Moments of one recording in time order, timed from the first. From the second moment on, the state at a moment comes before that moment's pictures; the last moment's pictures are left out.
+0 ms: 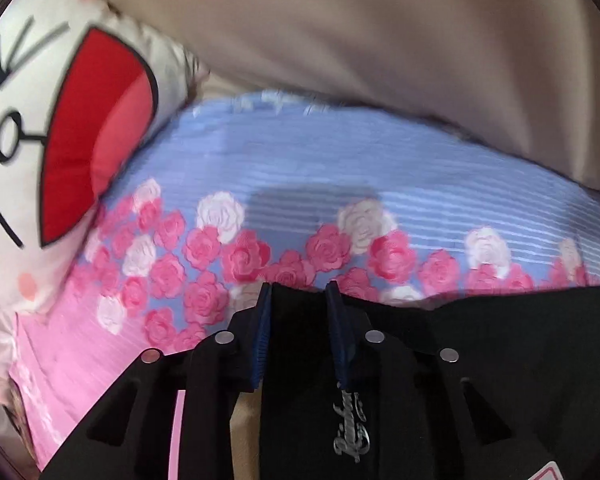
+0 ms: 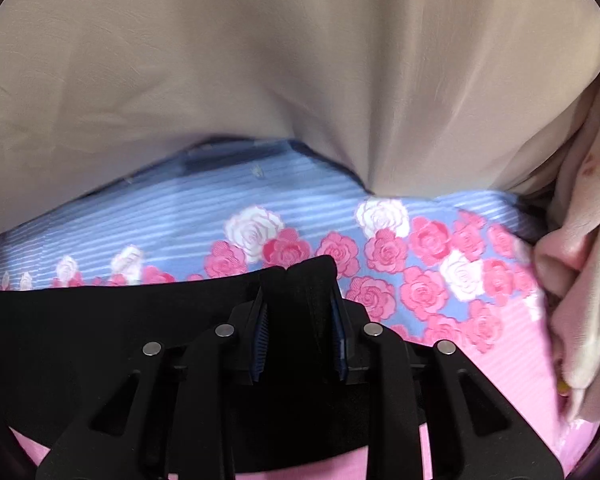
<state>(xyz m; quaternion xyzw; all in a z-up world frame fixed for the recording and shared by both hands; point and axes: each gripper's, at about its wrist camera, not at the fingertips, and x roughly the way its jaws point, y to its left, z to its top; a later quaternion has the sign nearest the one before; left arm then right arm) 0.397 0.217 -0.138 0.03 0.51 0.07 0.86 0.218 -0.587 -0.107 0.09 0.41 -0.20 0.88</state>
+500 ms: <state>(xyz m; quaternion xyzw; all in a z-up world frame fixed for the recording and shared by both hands) 0.133 0.230 -0.001 0.03 0.45 -0.08 0.89 -0.025 -0.513 0.032 0.08 0.34 -0.15 0.93</state>
